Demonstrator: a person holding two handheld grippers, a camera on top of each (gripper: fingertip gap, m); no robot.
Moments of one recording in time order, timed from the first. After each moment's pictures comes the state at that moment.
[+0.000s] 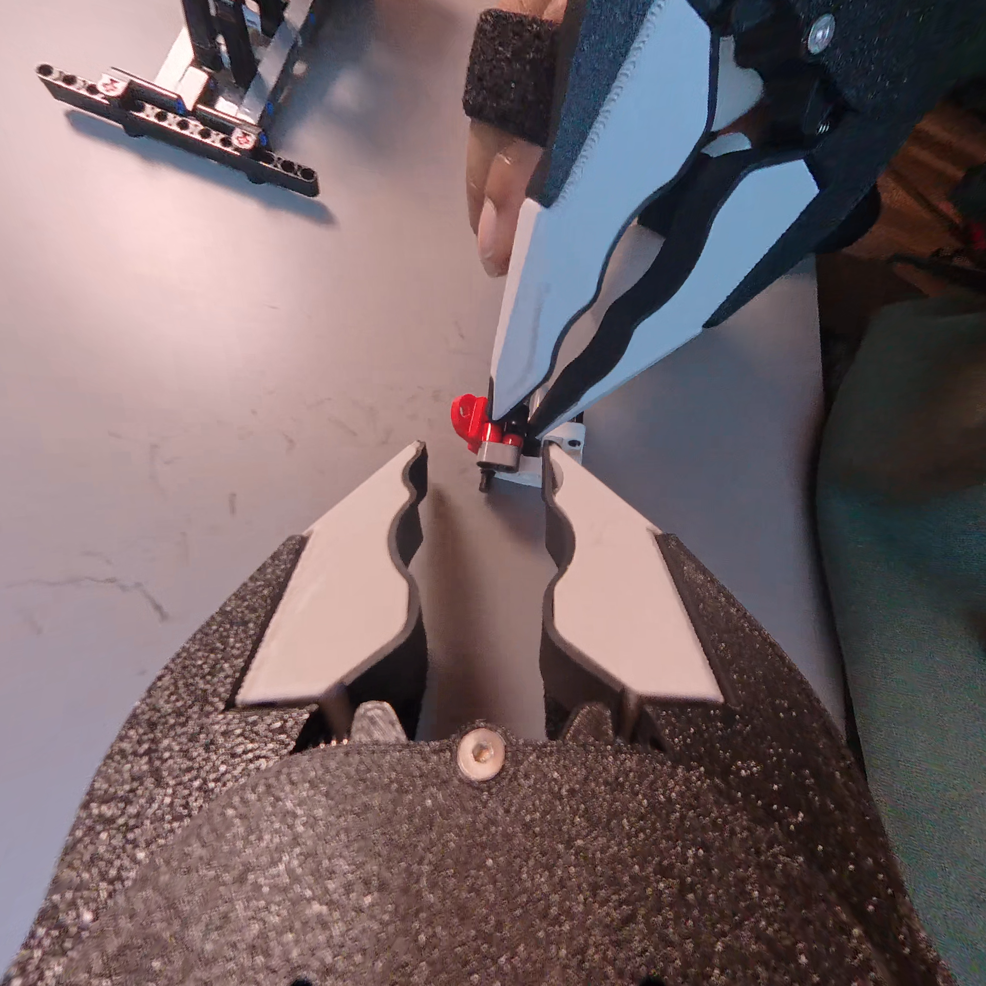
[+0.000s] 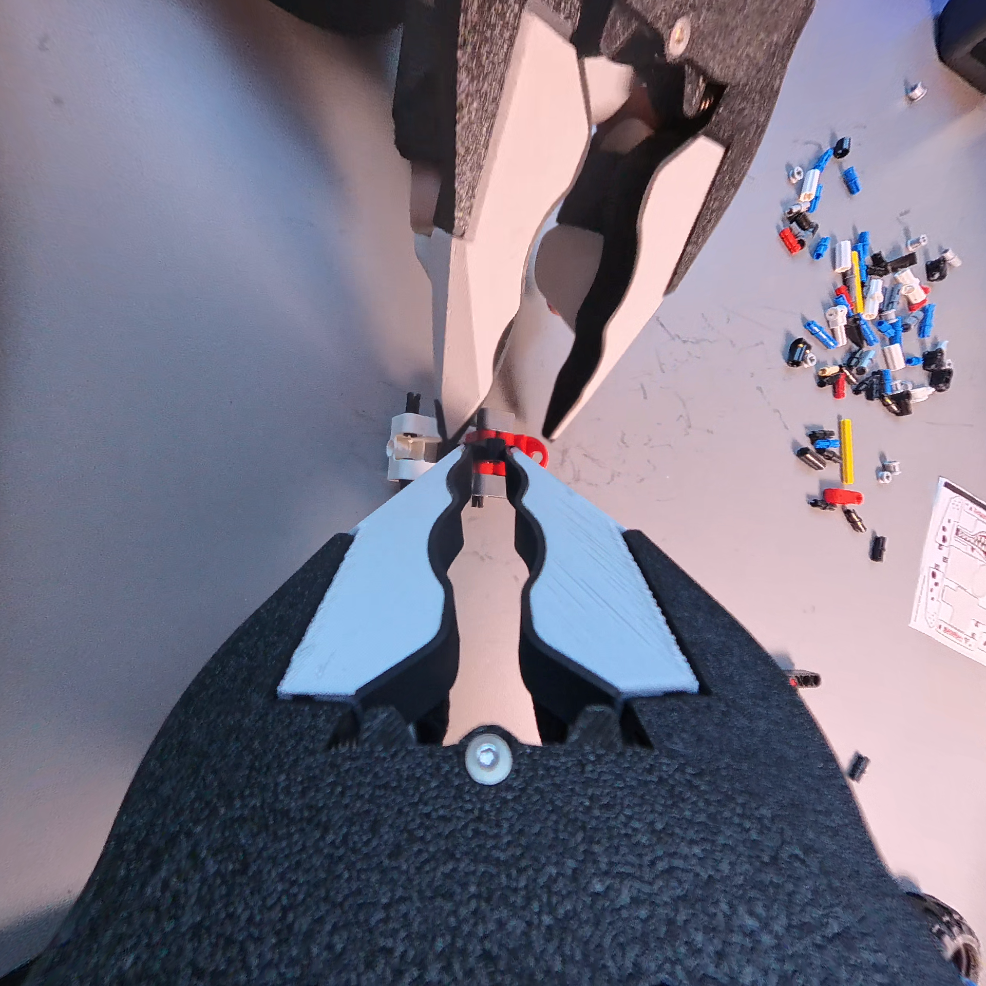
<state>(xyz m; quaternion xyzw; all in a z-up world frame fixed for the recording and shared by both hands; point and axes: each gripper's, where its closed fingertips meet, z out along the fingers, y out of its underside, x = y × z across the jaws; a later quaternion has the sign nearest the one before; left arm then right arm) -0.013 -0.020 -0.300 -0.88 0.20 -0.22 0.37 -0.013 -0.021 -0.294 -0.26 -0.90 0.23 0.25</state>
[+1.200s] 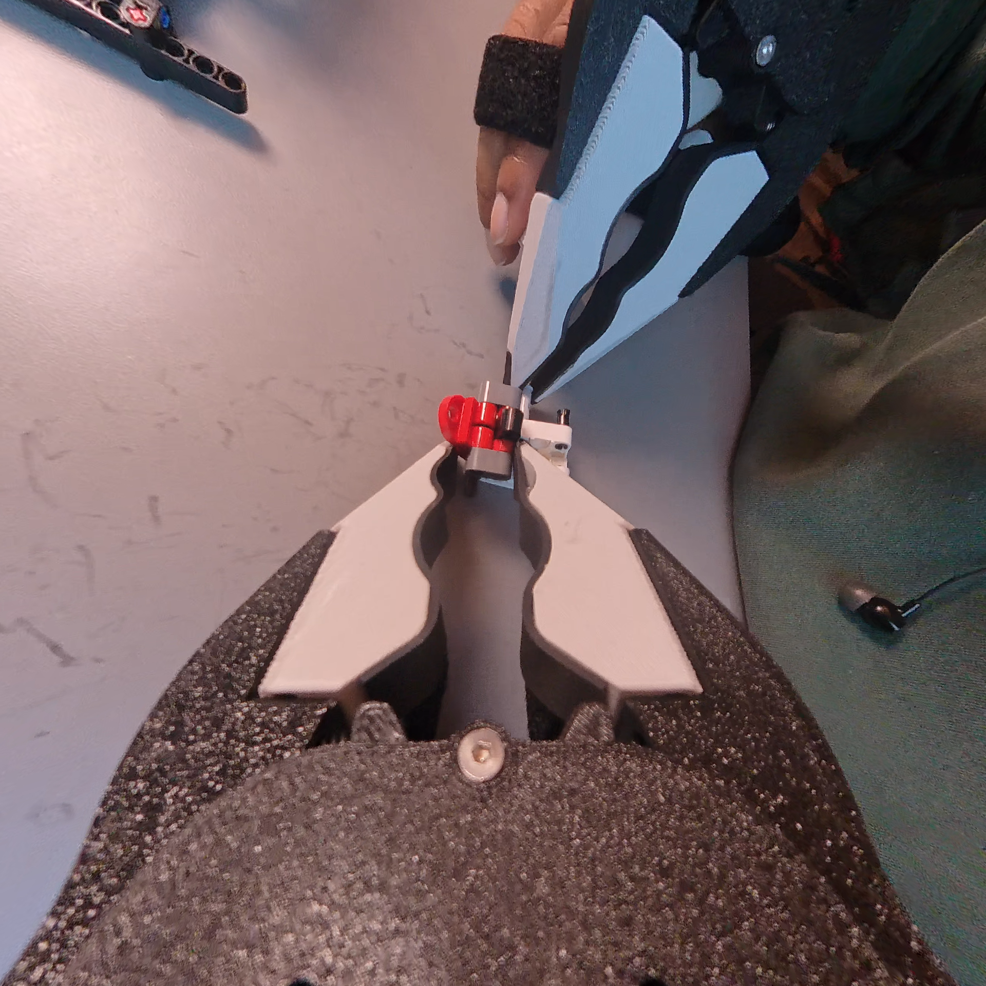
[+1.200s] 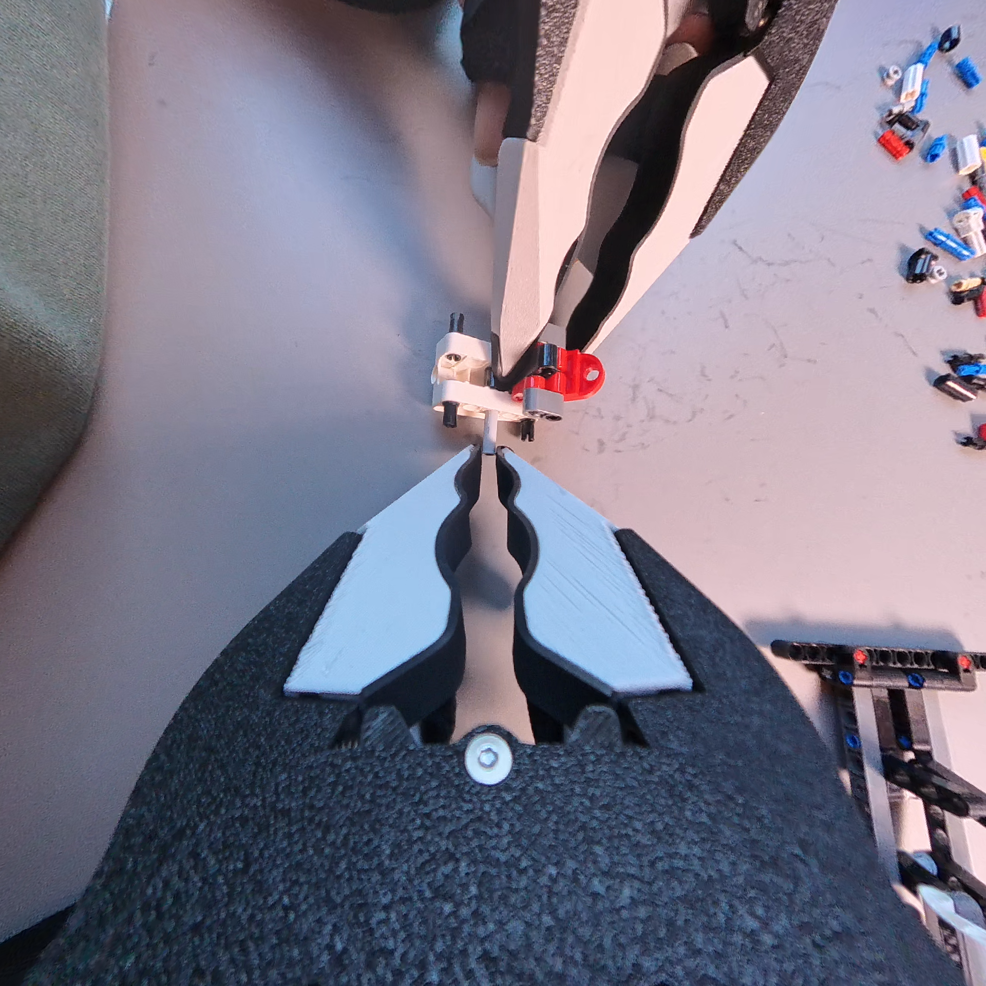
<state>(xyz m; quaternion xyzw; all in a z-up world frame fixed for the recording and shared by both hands) -0.001 -0.025 -0.308 -0.88 0.19 -0.31 0.30 0.018 -0.014 -0.312 -0.30 -0.89 0.30 0.19</state>
